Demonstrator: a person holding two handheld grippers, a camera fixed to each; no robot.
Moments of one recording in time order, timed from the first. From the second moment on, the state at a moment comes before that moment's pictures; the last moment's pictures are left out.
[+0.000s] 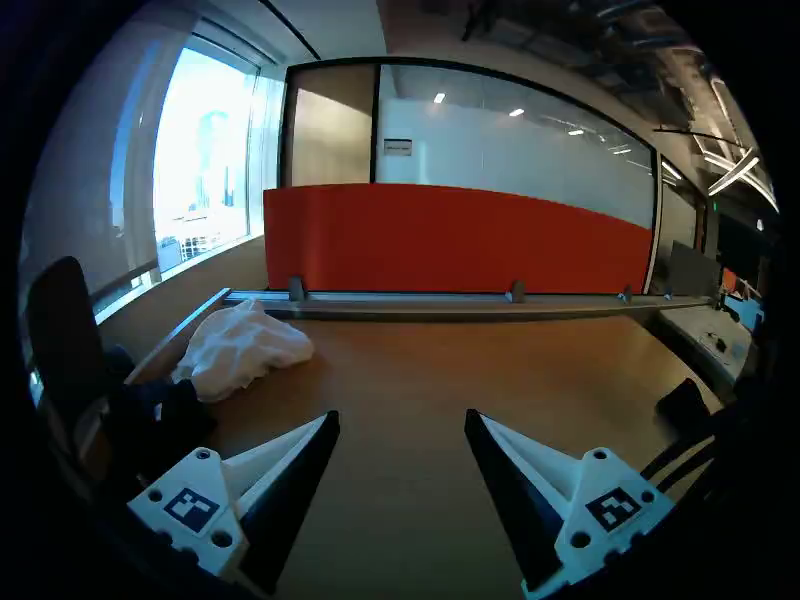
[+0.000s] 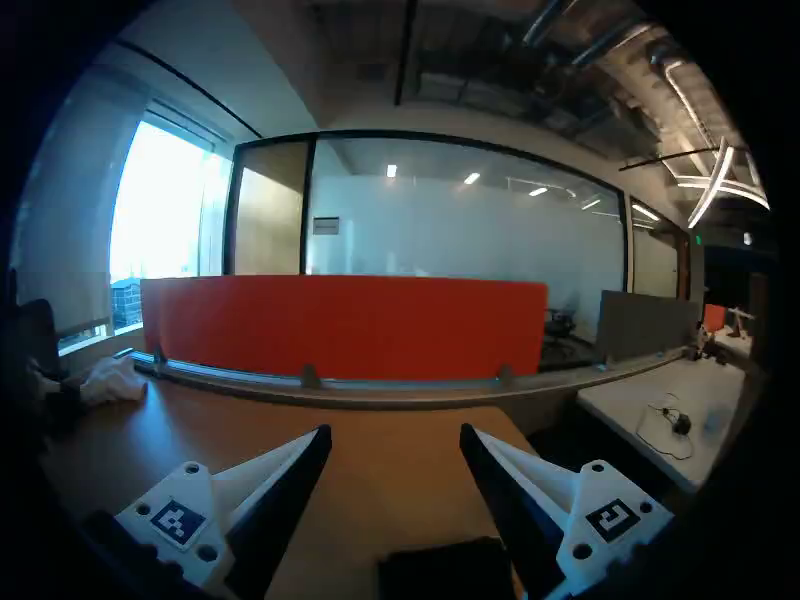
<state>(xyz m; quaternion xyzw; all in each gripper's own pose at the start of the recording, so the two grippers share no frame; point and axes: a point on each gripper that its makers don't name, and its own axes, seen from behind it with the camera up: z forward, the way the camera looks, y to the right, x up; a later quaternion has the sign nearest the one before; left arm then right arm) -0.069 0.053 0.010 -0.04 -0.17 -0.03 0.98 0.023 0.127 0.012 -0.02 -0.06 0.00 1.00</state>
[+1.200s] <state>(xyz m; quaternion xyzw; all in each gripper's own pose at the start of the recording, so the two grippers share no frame) -0.008 0.020 0.025 -0.01 -0.04 -0.05 1.00 0.060 -0.016 0.030 0.03 -0.02 0.05 1.00</state>
